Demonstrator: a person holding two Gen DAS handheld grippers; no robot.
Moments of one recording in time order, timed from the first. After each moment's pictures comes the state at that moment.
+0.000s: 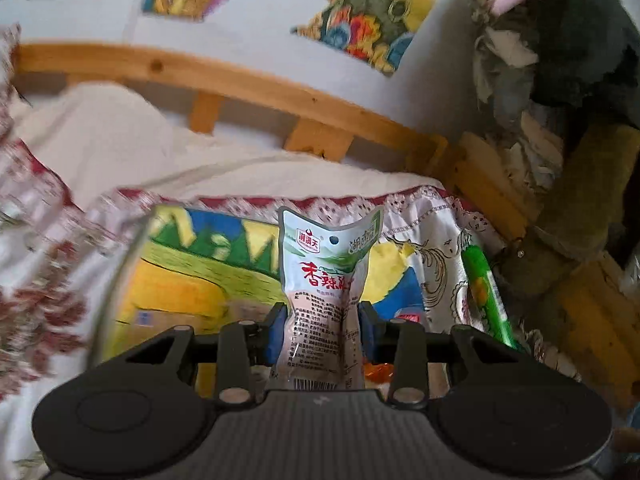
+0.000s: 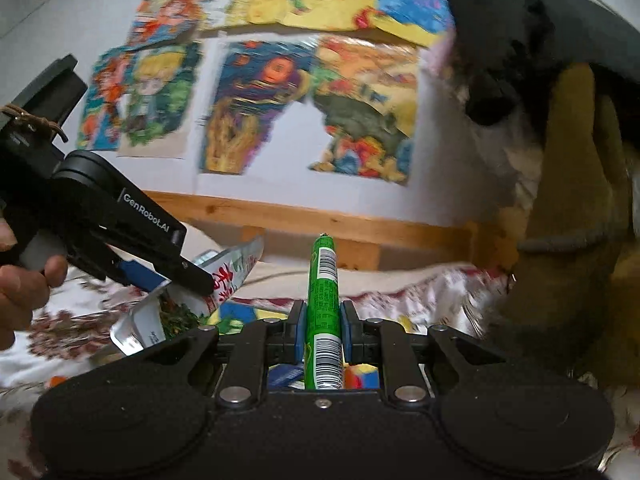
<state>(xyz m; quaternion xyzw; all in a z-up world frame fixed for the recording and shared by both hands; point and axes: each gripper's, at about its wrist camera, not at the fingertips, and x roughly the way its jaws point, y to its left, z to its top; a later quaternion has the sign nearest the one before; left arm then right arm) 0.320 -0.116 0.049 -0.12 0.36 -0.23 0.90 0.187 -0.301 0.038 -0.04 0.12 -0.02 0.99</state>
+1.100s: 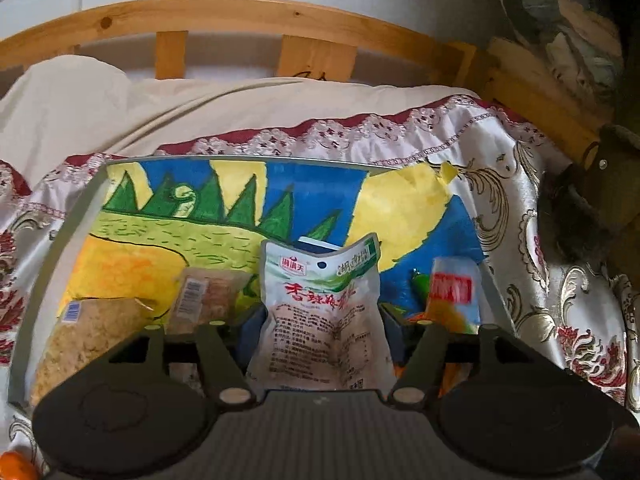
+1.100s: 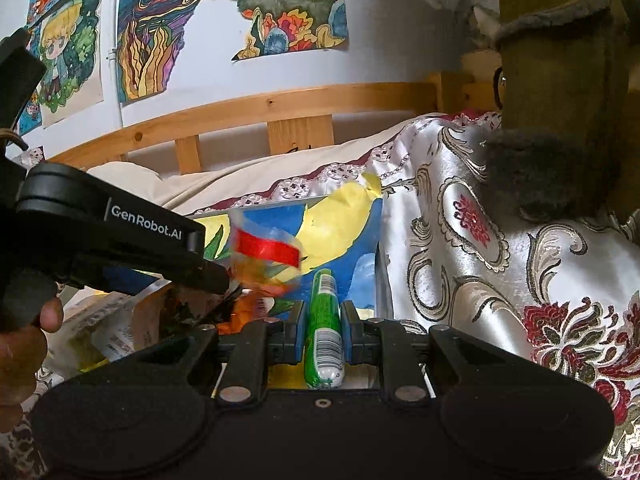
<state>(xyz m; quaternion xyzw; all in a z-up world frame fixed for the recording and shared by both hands) 0.359 -0.199 -0.025 -0.02 0.40 -0.19 0.89 0.251 -0.343 -0.045 0.07 0.24 -0.06 0.97</state>
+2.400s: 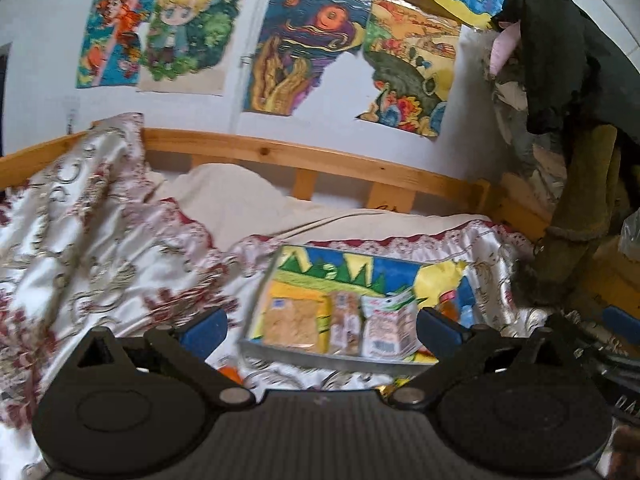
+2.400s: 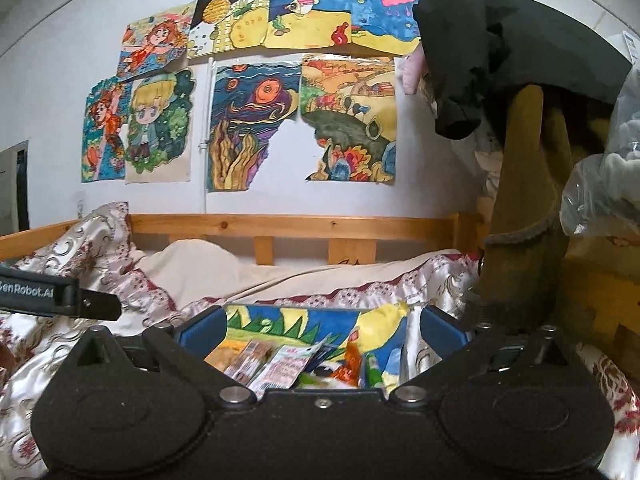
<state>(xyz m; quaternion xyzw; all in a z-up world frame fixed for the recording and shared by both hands) 0.138 -0.035 0.081 -0.06 0.24 -0.10 0.96 0.081 -0.261 0.095 0.00 0.13 -0.03 0.99</state>
